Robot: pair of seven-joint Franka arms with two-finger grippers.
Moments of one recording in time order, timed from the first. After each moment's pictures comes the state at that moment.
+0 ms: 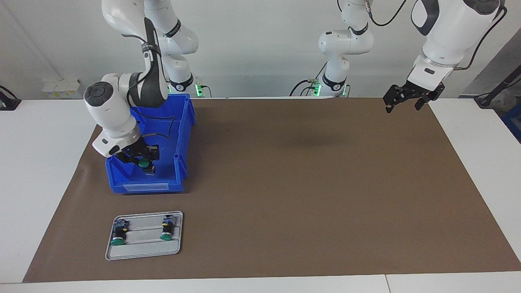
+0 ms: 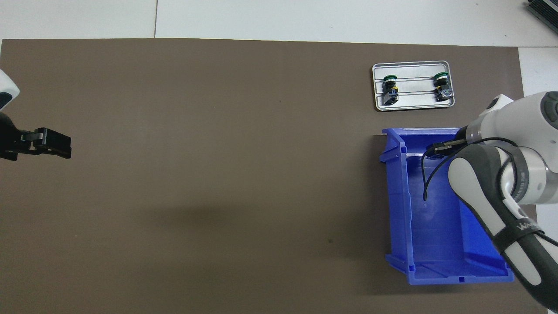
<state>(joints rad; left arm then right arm) -0.04 -0.03 -0.03 -1.63 0.06 1.54 -0.06 -0.06 0.15 0.01 -2.04 -0.02 2.19 -0.15</state>
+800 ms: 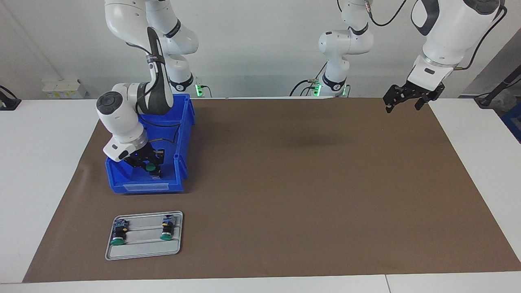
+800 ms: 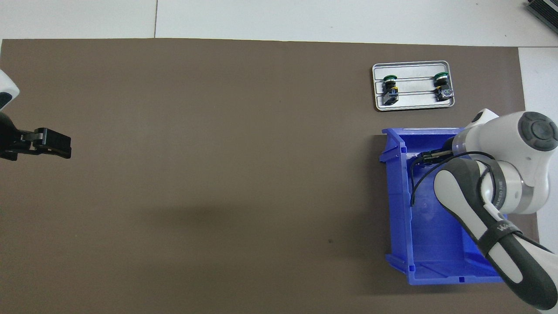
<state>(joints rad) -0.04 -0.03 -0.03 -1.63 0.06 1.54 -0.06 -0.06 0.15 0.02 -2.13 0.00 2.30 -0.15</state>
